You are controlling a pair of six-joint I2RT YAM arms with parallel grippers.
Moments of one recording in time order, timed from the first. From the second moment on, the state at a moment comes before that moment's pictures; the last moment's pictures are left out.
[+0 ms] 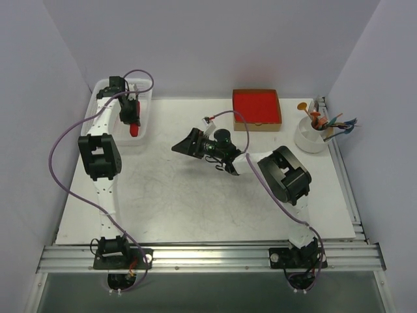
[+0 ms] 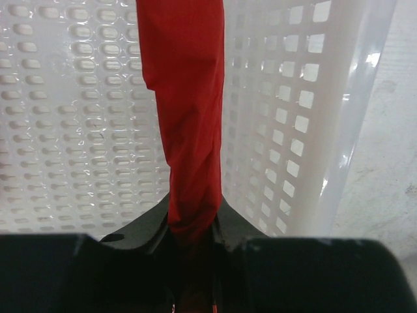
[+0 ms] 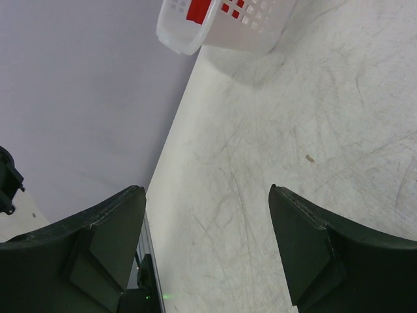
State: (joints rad) left arm 0.05 2.42 2.30 -0.95 0.14 -0.07; right arm 0.65 2.10 1.15 0.80 -0.50 0.97
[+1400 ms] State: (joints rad) left arm -0.09 2.07 1.70 -0.57 0.40 -0.36; right arm 0.58 2.14 1.44 0.47 -0.46 0.86
